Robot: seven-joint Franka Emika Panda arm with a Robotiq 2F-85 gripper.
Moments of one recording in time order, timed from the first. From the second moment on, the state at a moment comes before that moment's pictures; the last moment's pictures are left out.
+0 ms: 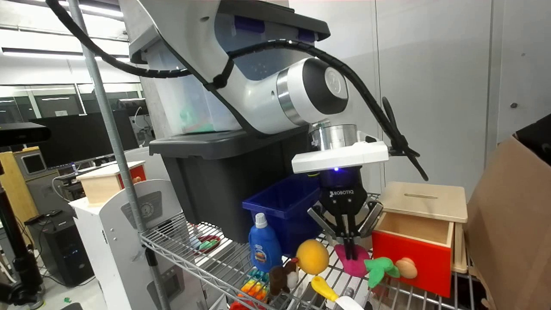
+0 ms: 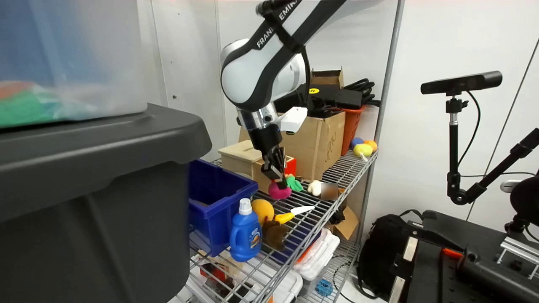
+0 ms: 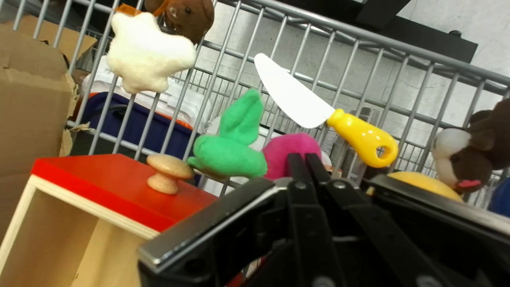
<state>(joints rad) -0.04 0.93 -0.03 -1.34 -0.23 2.02 -0.34</state>
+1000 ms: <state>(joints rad) -0.04 0.84 -0.03 -1.36 -0.23 1.98 -0.29</state>
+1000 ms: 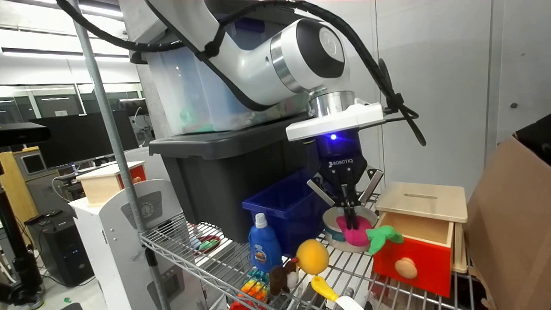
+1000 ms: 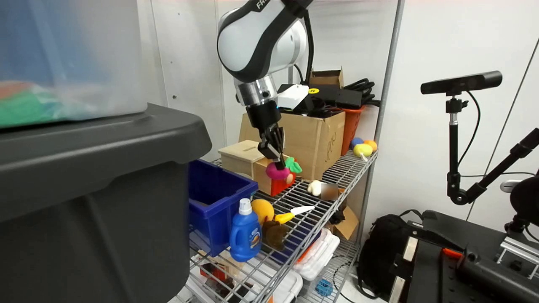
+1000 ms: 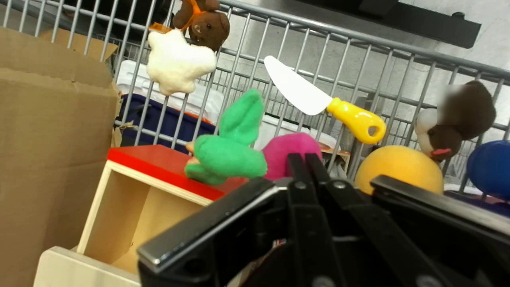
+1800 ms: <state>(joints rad) -0.03 0.79 -0.06 -1.37 -0.27 1.98 -0.26</state>
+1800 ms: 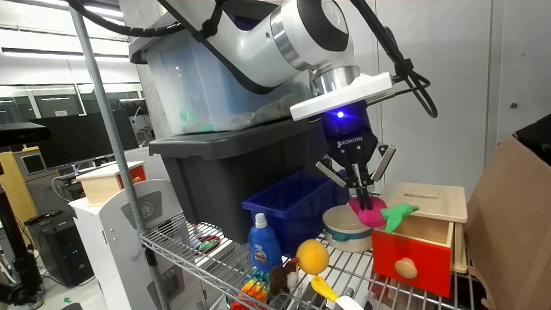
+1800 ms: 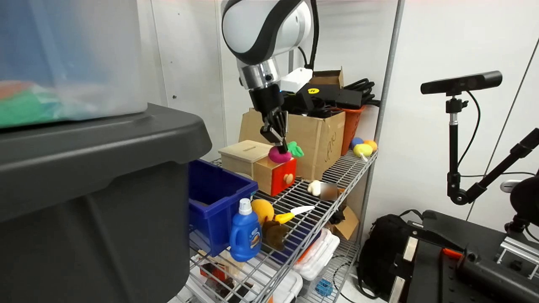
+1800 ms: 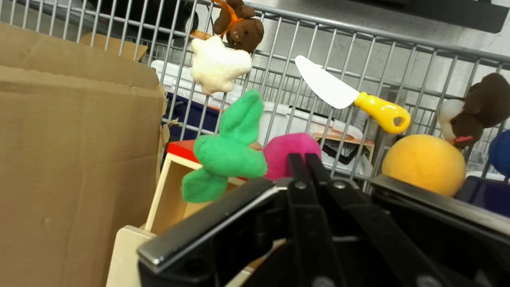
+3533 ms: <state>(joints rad) -0.06 0.73 -0.13 -1.43 -0.32 2.11 -0.23</state>
